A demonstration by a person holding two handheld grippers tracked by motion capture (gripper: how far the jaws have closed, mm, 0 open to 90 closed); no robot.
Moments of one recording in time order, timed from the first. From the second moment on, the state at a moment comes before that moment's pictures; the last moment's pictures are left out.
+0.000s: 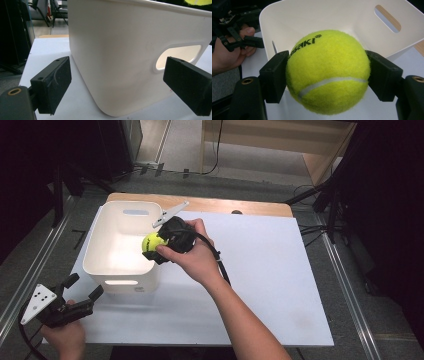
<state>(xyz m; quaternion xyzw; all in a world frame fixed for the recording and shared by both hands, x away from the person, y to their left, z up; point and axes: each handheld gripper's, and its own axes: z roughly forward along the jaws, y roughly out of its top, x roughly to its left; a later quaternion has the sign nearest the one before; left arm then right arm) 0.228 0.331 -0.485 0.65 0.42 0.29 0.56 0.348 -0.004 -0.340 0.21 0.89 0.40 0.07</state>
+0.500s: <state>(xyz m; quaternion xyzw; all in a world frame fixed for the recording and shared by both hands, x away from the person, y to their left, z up) 0.228 0.331 -0.485 0.65 0.42 0.29 0.56 0.349 0.013 -0.342 0.19 0.89 0.41 0.05</state>
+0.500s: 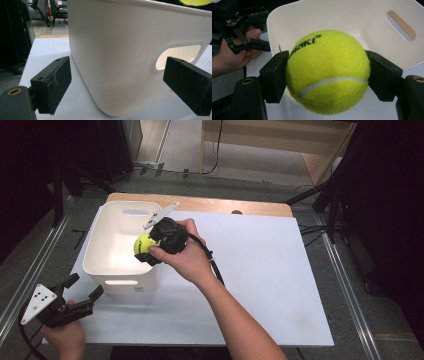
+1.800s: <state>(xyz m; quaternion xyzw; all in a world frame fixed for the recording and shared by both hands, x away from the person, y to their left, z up) 0.228 0.331 -0.485 0.65 0.42 0.29 0.56 0.347 0.045 -0.372 0.17 0.92 0.34 0.04</state>
